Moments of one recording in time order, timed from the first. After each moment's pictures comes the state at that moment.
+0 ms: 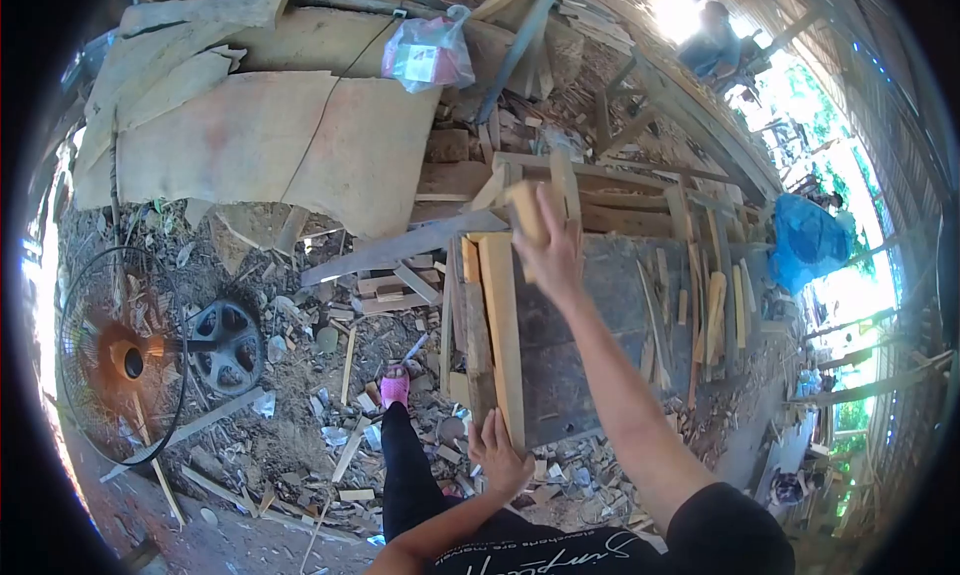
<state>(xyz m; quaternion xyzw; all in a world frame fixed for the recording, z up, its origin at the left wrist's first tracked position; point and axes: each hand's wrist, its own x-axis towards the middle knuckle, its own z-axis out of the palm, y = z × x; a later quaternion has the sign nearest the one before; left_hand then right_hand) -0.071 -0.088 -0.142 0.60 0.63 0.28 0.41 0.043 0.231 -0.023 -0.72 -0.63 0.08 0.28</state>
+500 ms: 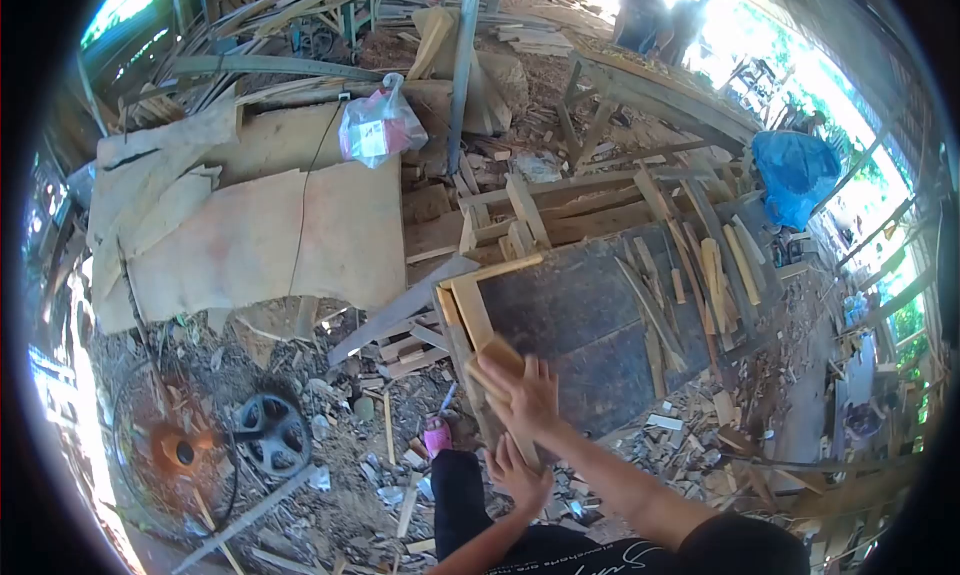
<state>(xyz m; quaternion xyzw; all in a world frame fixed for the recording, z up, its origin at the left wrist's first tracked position) -0.067 -0.096 -0.157 0.64 0.61 0.30 0.35 0.012 0.046 -0.053 -0.70 -0.69 0.04 0.18</state>
